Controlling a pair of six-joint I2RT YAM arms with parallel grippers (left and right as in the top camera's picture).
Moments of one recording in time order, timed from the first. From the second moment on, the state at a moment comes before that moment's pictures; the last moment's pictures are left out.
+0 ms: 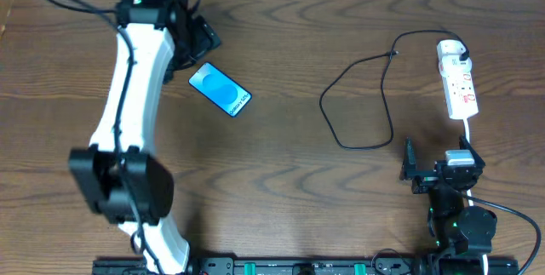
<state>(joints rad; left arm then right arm) -0.08 1.95 1.88 -1.25 -0.05 -0.73 -0.03 0.01 0.01 -0.07 -0.06 -0.09</state>
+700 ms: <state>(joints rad) -0.08 2.06 1.83 -1.15 0.06 -0.75 -0.03 0.01 0.01 -0.07 -0.06 -0.09</state>
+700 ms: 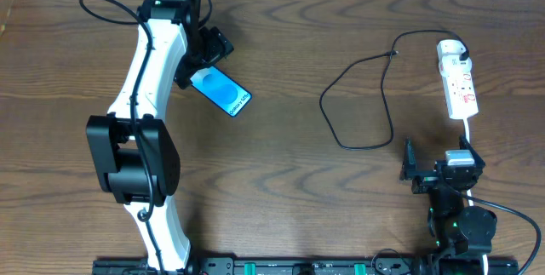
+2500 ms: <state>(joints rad) -0.13 2.22 1.67 -0.90 0.04 -0.96 -0.03 0.01 0.01 -0.07 -0.06 -0.09</state>
